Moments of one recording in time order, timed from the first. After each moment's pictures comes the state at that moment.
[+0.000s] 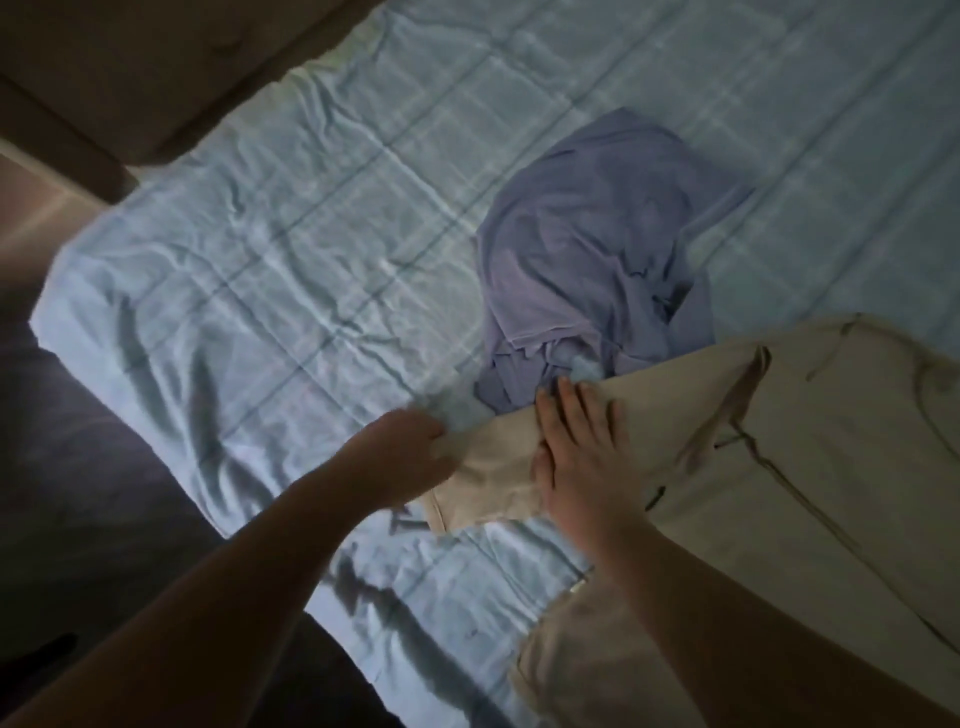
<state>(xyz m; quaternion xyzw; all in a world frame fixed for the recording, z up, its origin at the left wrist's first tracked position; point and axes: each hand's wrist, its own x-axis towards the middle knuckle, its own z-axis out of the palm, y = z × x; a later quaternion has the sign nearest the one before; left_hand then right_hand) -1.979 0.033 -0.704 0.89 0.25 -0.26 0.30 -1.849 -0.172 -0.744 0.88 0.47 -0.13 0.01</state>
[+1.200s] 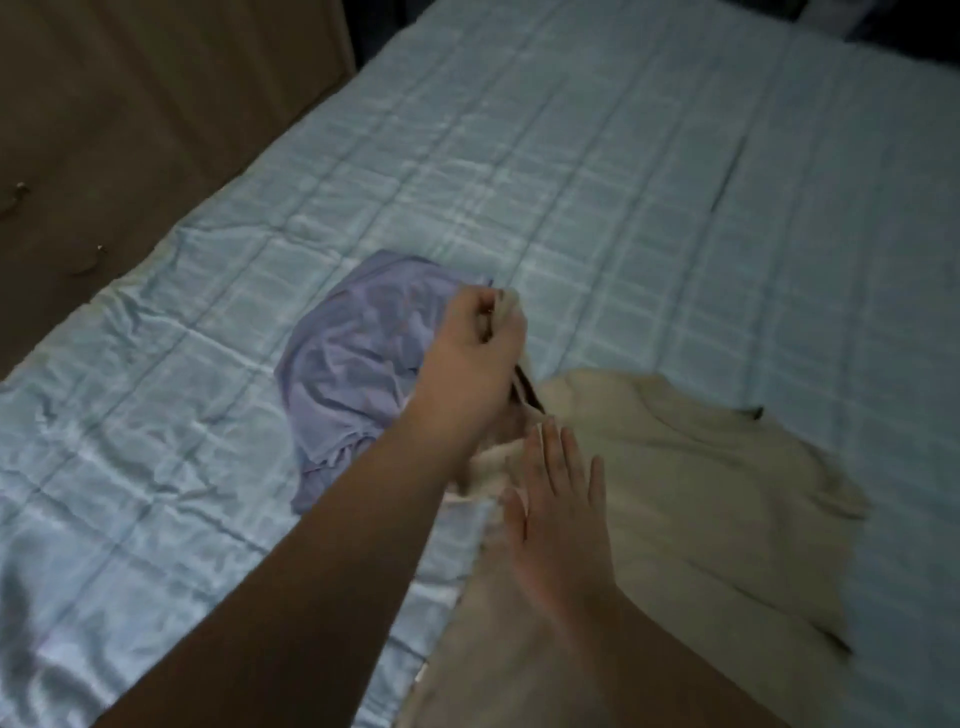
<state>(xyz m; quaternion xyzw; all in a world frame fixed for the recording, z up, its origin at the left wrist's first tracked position) -1.725 -0.143 -0.538 0.67 0.25 0.13 0.68 -1.773 -0.295 -0.670 0.96 0.26 -0.08 -0.11</state>
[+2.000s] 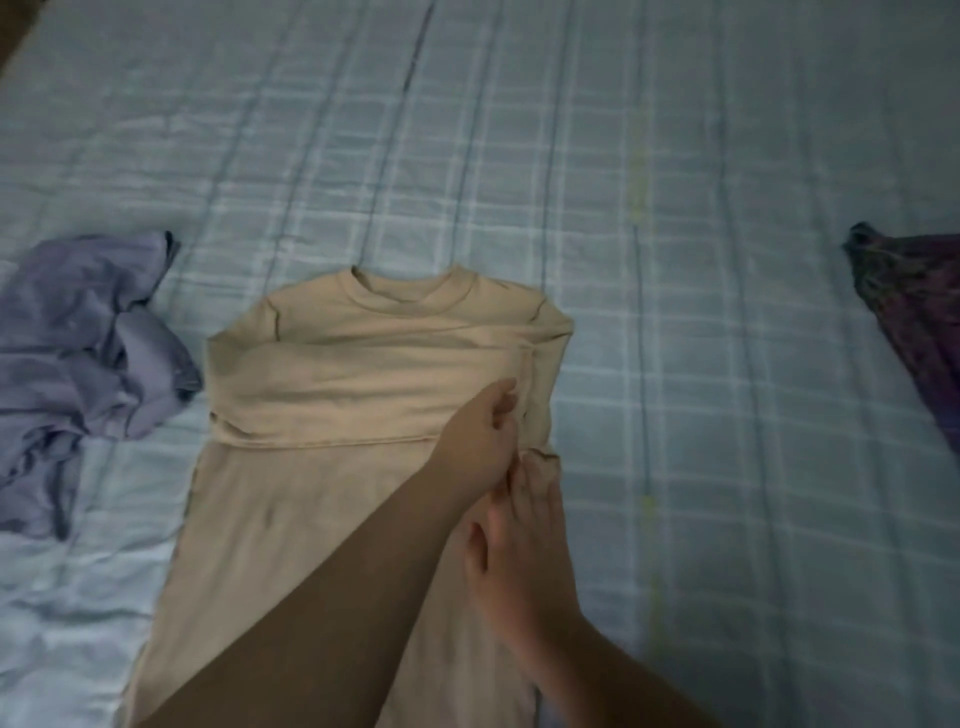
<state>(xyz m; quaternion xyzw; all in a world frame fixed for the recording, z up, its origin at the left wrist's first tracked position) -1.735 -0.523 -0.689 0.85 0.12 -0.18 0.48 -1.839 -0.616 -0.727 0.97 0.11 -0.11 -0.19</state>
